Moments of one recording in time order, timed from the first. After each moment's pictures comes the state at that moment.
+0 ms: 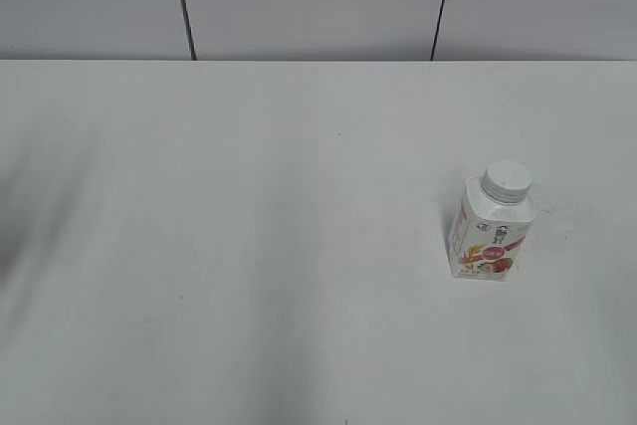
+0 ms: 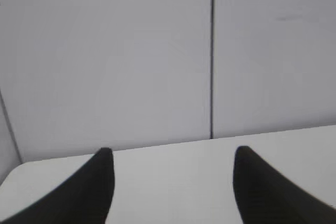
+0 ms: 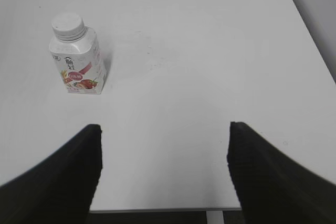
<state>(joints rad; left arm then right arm) 0.01 1.26 -0.30 0.15 -0.86 0.01 0.06 -0.01 -0.51 0.01 1.10 -0.06</state>
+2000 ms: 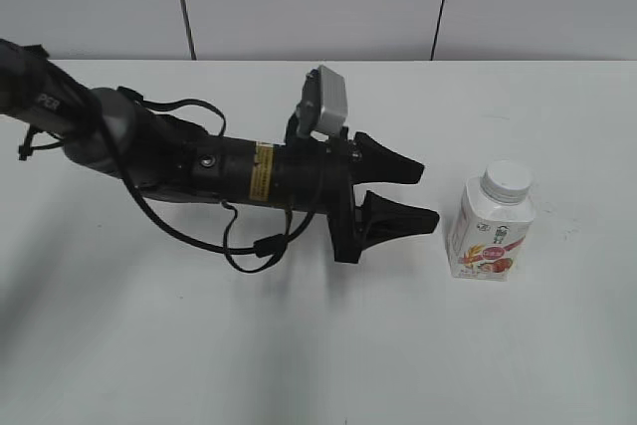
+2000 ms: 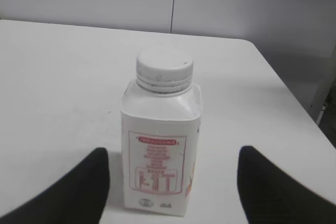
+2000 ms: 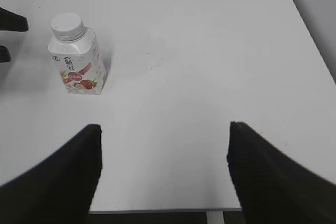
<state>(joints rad) -0.51 2.27 -1.23 1.33 -1.12 -0.67 0.06 -0.01 -0.51 0.01 1.09 -0.06</state>
